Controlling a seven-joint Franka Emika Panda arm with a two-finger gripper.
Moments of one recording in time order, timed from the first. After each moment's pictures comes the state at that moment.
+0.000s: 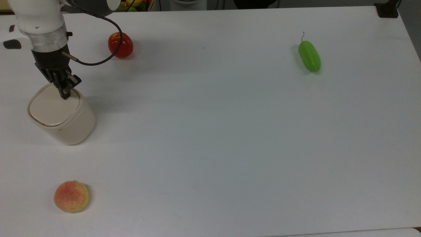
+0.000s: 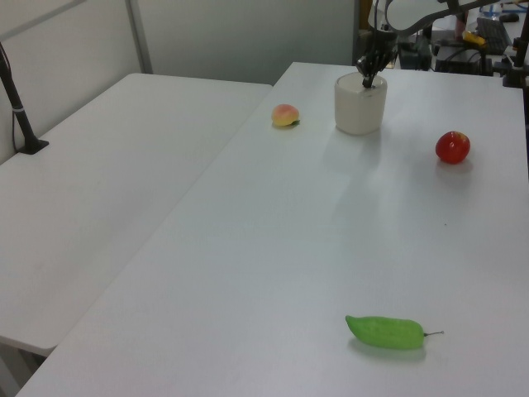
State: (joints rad) arm -0.28 0.43 -0.02 -1.52 -0.05 2.23 0.20
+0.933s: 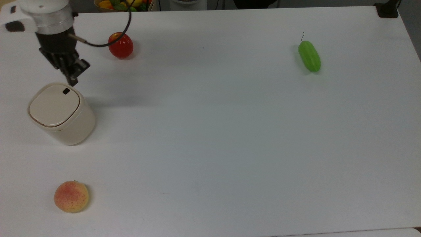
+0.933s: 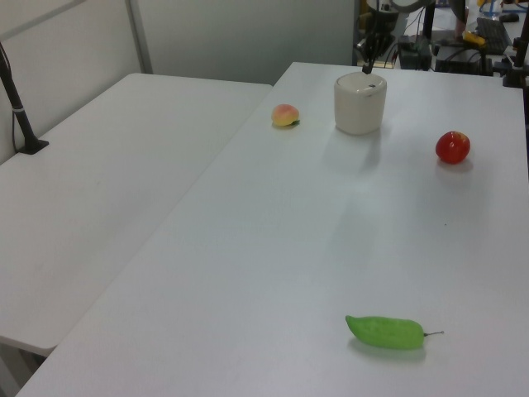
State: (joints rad) arm -0.23 0.35 -0.02 -1.47 -0.05 2.07 0.20
